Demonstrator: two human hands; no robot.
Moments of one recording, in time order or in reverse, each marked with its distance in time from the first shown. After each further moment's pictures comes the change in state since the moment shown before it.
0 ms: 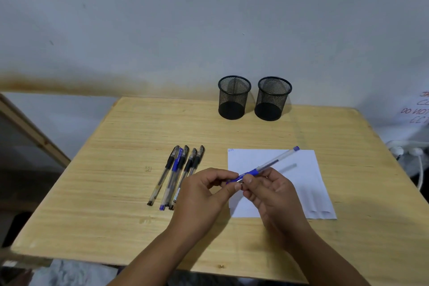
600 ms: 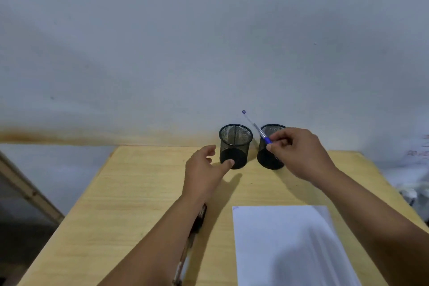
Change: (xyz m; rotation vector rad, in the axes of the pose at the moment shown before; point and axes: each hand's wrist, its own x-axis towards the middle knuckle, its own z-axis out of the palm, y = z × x) left_hand 0.174 0.003 -0.001 0.144 0.149 -0.094; right_hand 0.145 -0.131 -0.002 -0.985 0.182 -0.365
